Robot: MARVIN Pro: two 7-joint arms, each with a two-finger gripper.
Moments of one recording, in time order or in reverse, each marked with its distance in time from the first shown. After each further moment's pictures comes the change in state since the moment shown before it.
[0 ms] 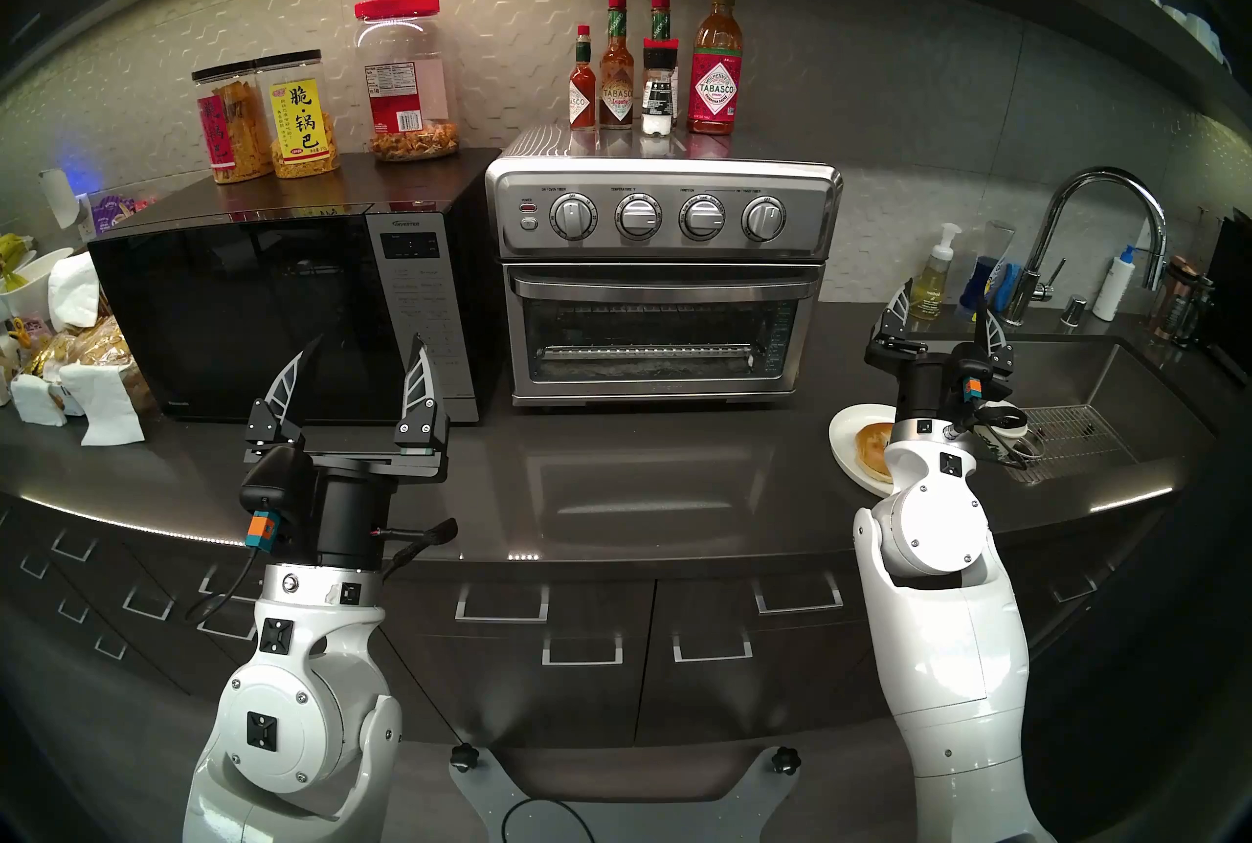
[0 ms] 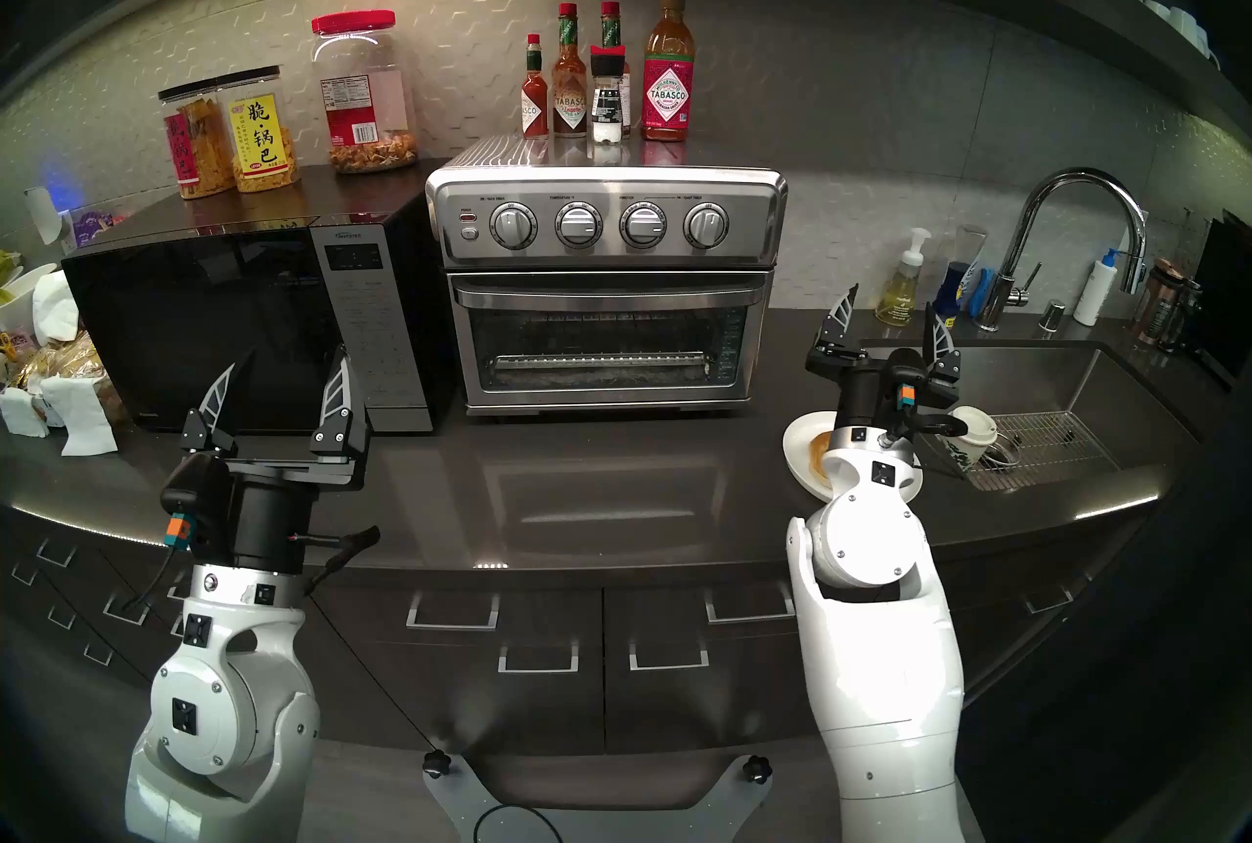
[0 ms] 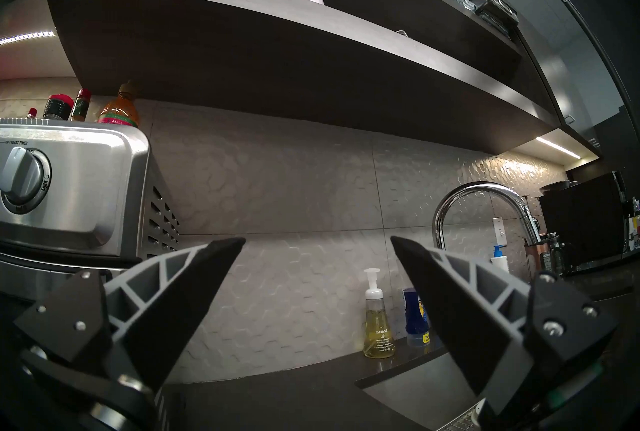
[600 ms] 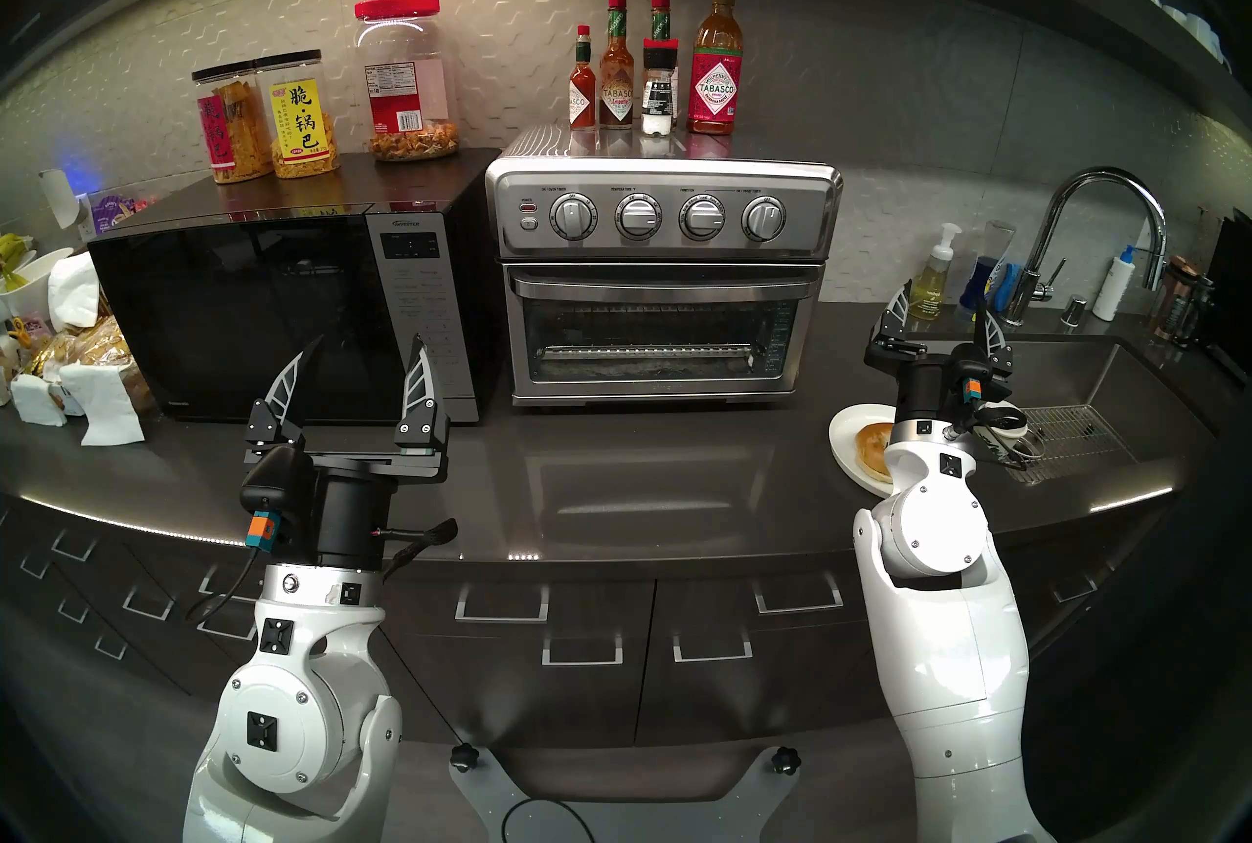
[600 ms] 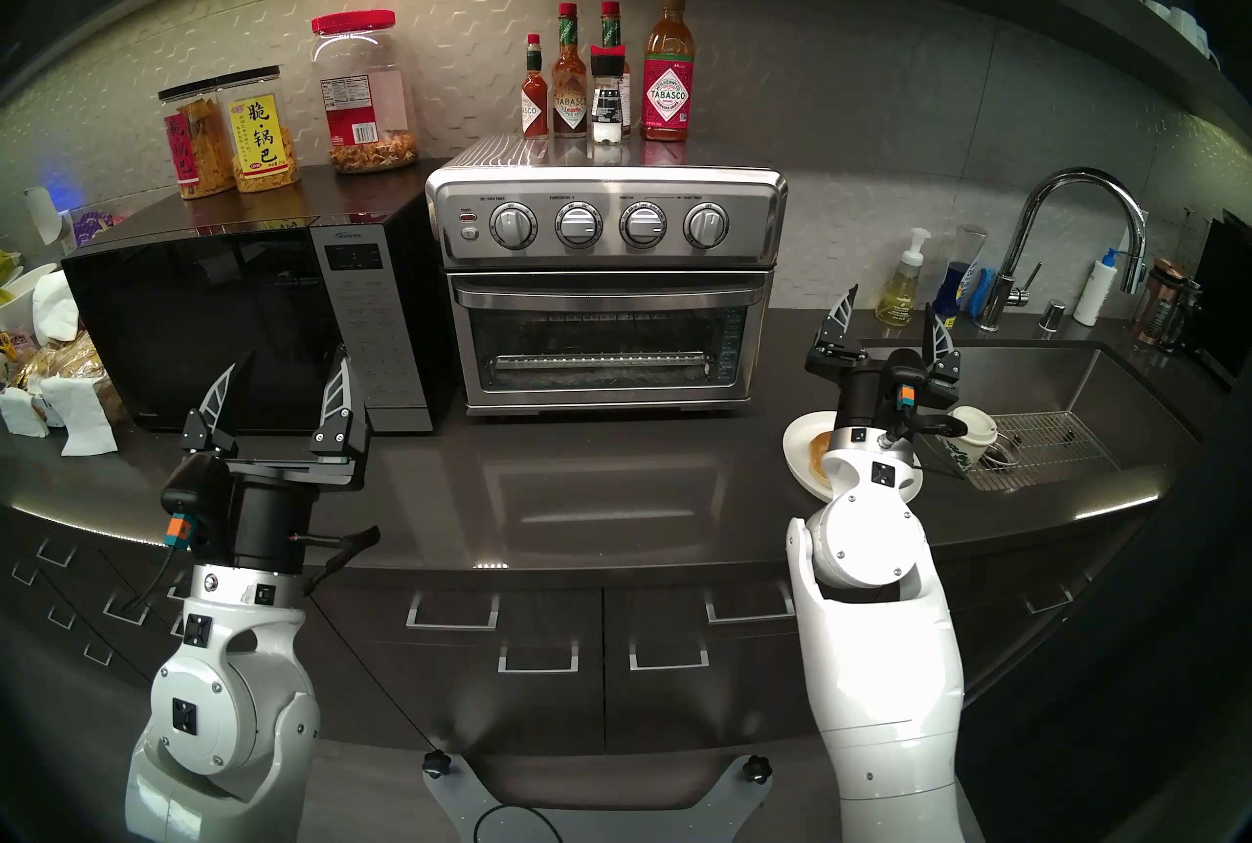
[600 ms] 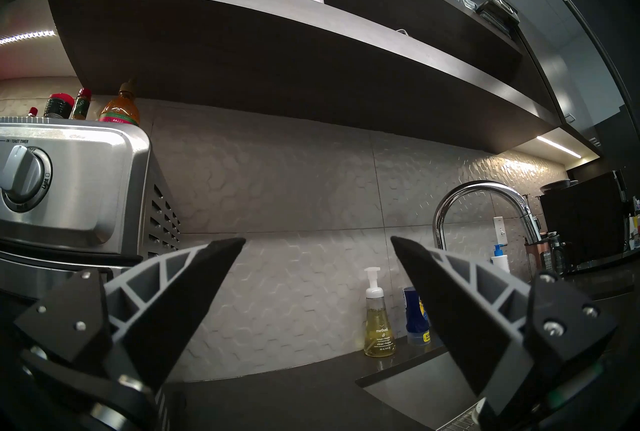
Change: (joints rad) left arm 0.000 0.000 0.000 0.001 0.000 0.000 0.000; right arm -0.008 0.000 0.001 -0.005 0.010 0.001 0.007
